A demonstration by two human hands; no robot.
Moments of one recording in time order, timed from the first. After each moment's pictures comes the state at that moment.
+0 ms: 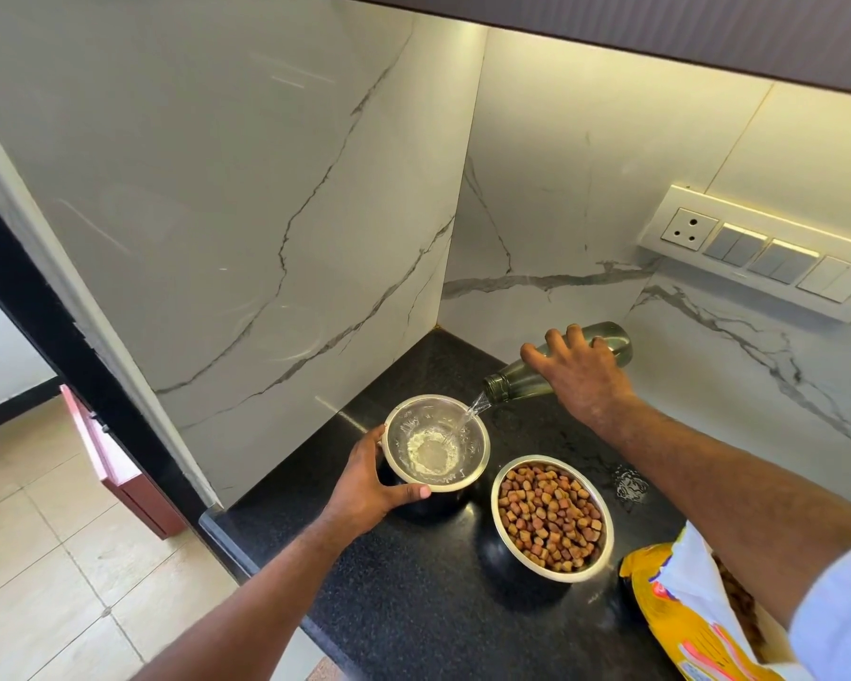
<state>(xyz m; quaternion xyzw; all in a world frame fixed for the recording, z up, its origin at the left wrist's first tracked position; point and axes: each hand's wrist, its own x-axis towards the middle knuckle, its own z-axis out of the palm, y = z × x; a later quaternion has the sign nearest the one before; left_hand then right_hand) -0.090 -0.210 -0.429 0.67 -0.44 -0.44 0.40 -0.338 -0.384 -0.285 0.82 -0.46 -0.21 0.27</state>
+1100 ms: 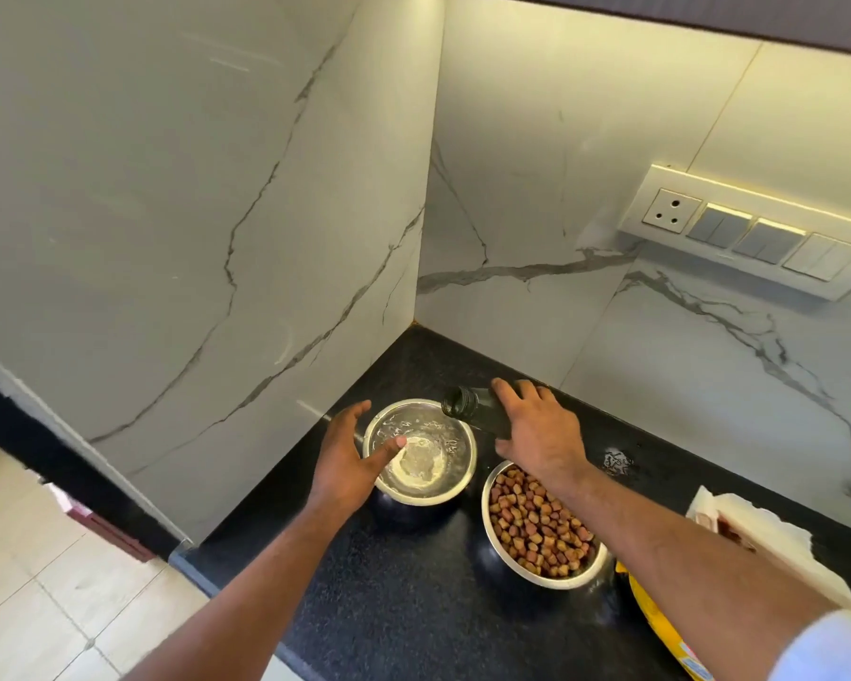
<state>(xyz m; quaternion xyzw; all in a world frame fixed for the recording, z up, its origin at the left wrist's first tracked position) -0.078 -0.260 -0.428 0.71 -0.44 -0.34 0.42 -0.328 -0.357 -0.365 0.82 -0.57 -0.01 0.01</state>
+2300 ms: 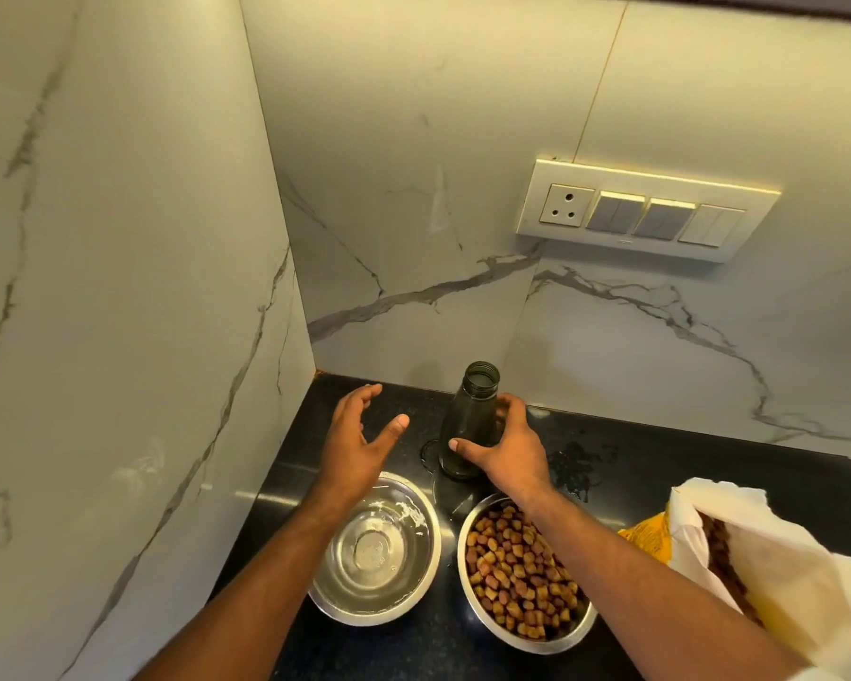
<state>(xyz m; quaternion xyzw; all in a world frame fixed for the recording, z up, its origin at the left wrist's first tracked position) -0.121 -0.428 -0.415 0.56 -0.59 -0.40 0.43 -0.347 -0.409 -0.412 0.50 -0.75 0.31 -0.30</state>
